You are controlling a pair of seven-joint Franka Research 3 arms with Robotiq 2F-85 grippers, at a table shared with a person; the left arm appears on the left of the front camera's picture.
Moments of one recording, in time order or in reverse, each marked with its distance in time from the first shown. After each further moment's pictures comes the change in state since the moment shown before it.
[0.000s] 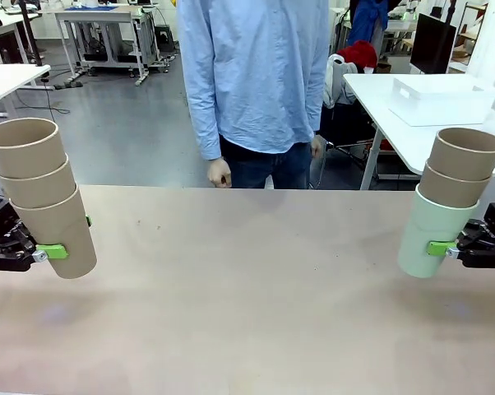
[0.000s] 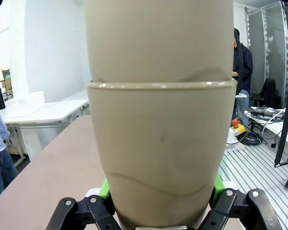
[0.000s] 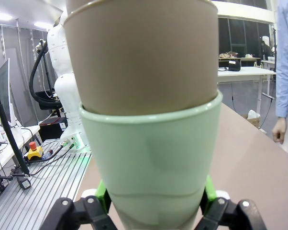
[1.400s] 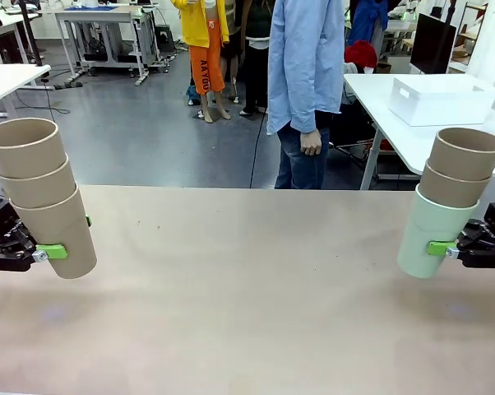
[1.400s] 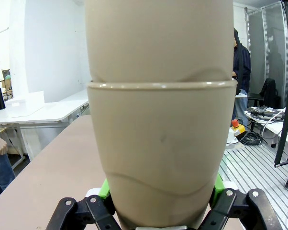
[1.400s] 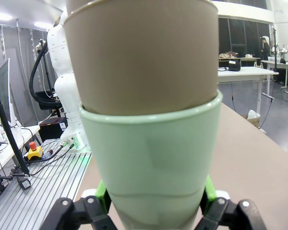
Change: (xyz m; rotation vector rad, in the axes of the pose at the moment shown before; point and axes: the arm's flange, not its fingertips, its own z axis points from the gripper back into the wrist) left arm 0.000 0.000 0.000 0.000 0.000 0.000; right arm 0.000 0.000 0.000 0.000 0.000 0.000
